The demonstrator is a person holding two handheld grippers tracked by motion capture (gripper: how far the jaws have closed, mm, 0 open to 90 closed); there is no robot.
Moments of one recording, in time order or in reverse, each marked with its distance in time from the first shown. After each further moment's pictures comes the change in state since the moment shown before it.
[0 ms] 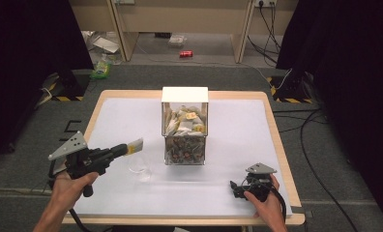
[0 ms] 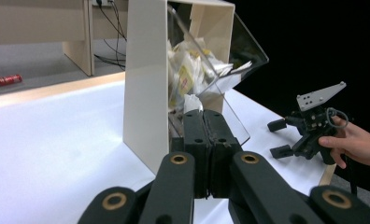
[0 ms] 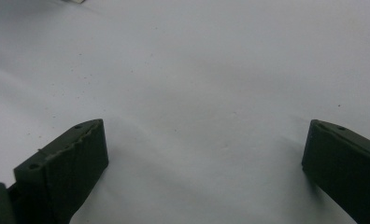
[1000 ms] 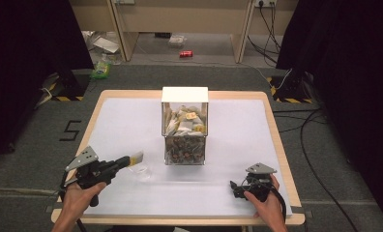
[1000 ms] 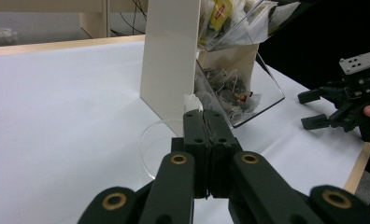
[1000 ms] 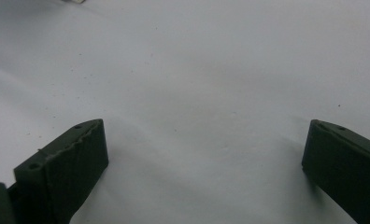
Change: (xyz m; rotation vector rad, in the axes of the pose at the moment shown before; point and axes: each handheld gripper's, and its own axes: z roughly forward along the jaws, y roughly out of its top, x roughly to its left) left arm 0.012 -0.052 0.017 0.069 0.081 -0.028; right arm 0.000 0.000 0.000 -0.001 0.001 0.001
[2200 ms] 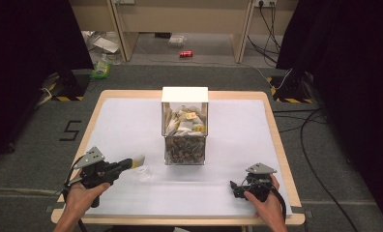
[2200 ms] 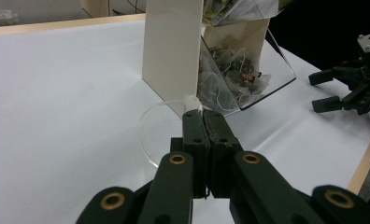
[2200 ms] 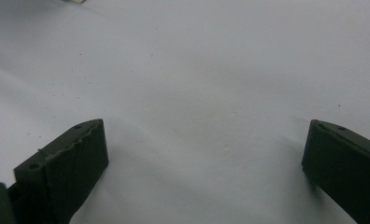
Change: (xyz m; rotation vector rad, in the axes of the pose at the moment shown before) left arm -0.002 -0.001 0.009 0.084 0.022 0.008; right arm 0.000 0.000 0.000 0.000 0.000 -0.001
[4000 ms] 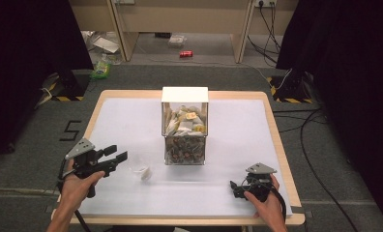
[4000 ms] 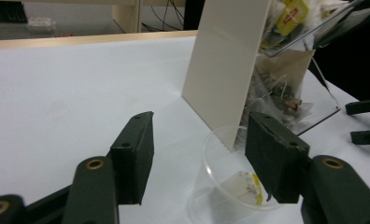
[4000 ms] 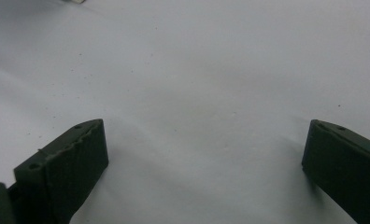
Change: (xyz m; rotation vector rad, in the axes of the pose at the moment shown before) left arm 0.035 0.009 -0.004 -0.060 0.101 -0.061; right arm 0.000 0.000 0.000 0.000 0.001 0.001
